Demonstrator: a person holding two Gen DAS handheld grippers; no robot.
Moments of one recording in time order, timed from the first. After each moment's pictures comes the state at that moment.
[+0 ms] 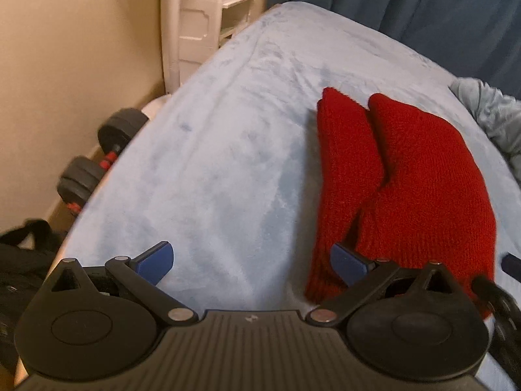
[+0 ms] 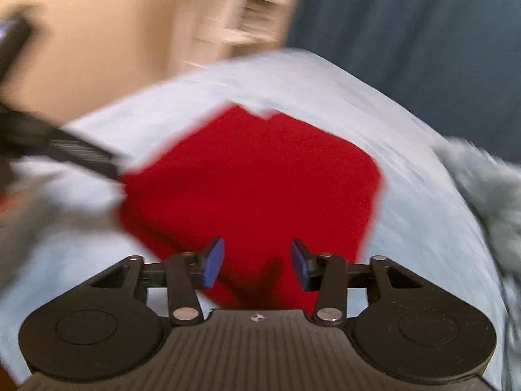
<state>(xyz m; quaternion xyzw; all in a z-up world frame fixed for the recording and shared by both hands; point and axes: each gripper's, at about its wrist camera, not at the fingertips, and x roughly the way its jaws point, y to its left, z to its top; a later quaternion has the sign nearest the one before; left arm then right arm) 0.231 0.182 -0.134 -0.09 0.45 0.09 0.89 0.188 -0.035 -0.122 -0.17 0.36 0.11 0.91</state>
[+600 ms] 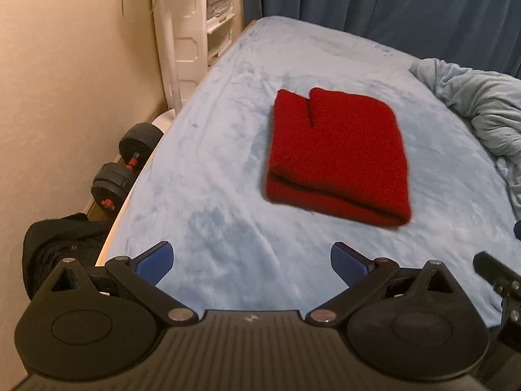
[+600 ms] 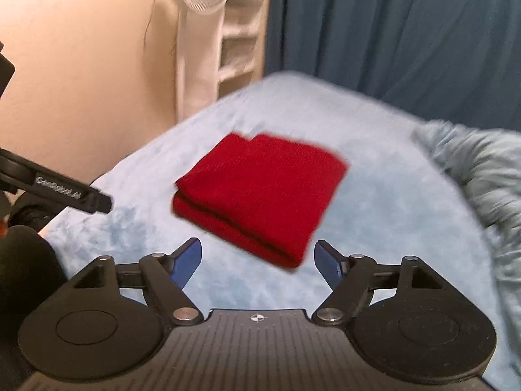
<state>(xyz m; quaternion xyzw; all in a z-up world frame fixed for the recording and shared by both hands) 0.054 0.118 -0.030 -0.04 0.43 0.07 0.90 0.000 -0.108 -0.012 -0.11 0.29 0.13 0.94</state>
